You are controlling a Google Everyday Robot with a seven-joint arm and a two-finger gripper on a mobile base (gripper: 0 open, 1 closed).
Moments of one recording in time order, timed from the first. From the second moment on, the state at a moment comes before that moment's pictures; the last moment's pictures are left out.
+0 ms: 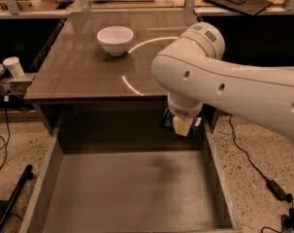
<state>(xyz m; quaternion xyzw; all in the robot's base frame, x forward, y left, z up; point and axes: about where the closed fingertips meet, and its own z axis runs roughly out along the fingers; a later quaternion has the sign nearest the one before) 0.532 -0.120 0.777 -0.56 0.80 -0.16 0.09</state>
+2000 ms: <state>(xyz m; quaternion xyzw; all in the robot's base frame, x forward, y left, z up) 0.565 -0.136 0.850 -0.55 0.79 -0.26 0.12</state>
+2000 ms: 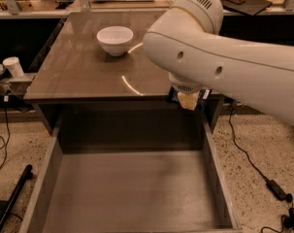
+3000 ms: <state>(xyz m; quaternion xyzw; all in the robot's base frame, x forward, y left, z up) 0.605 -0.130 0.858 -0.55 0.78 -0.29 0.13</state>
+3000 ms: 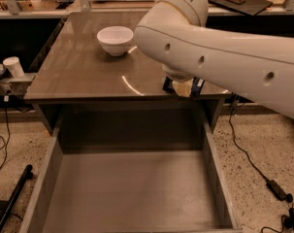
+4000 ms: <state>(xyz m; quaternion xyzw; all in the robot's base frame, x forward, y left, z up) 0.632 -0.126 0.851 -0.55 0.77 -0.30 0.13</state>
